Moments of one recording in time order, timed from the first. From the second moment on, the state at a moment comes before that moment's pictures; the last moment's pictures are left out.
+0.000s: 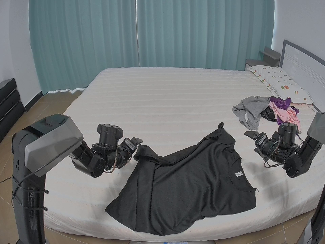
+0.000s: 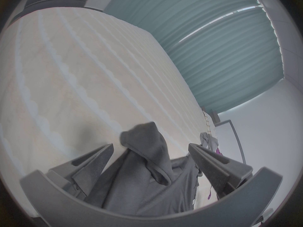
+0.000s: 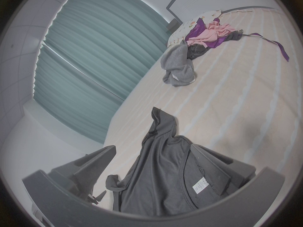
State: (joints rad) left arm -0.33 2.37 -1.12 -0.69 -0.04 -1.04; right arm 0.02 2.14 -0.65 -1.08 0.20 0.83
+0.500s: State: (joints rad) left arm -0.41 2.52 -1.38 -0.57 0.04 -1.00; right arm 0.01 2.15 -0.53 -1.19 0.24 0.86
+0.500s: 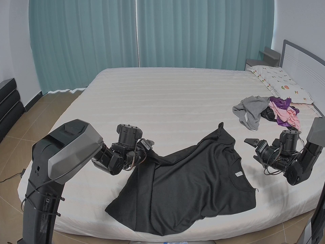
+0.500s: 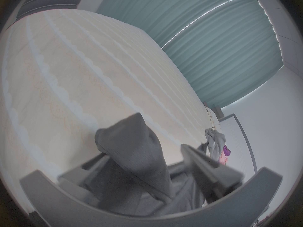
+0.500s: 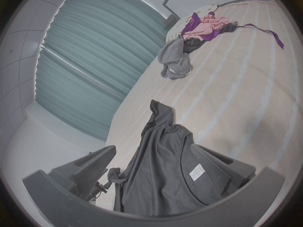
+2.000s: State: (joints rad) left arm -0.17 2.64 -1.74 -0.46 0.15 -0.95; right arm 0.06 2.24 -0.52 -1.25 0.24 0.86
